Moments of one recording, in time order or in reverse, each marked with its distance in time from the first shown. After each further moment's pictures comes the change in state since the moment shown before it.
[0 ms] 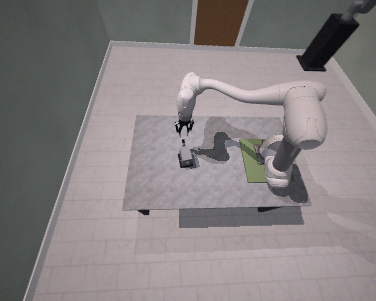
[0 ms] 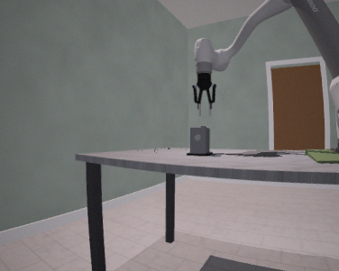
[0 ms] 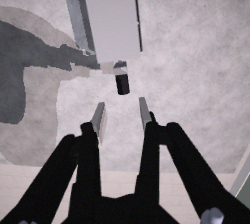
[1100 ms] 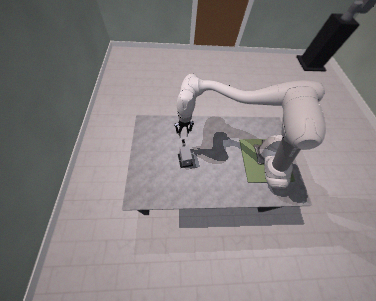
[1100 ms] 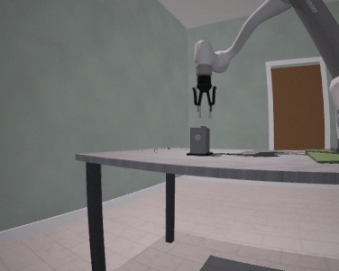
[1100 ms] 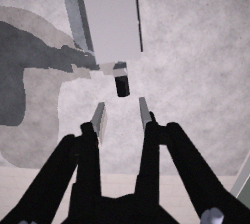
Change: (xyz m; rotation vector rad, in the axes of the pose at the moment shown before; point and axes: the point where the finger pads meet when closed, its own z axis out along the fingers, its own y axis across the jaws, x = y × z) arm 0.000 0.000 0.012 0.001 -0.001 0.000
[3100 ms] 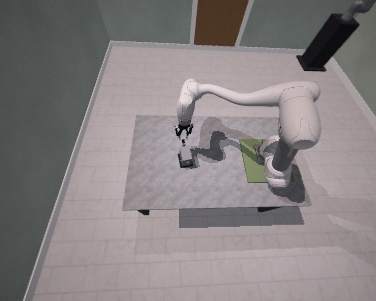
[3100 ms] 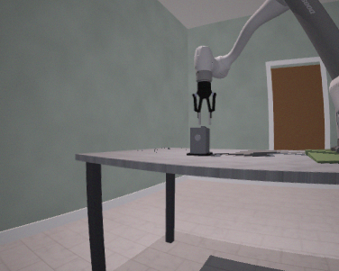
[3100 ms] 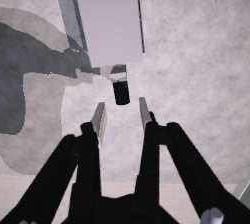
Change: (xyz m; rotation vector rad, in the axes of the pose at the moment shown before) arm 0.000 0.001 0.036 0.000 0.000 0.000
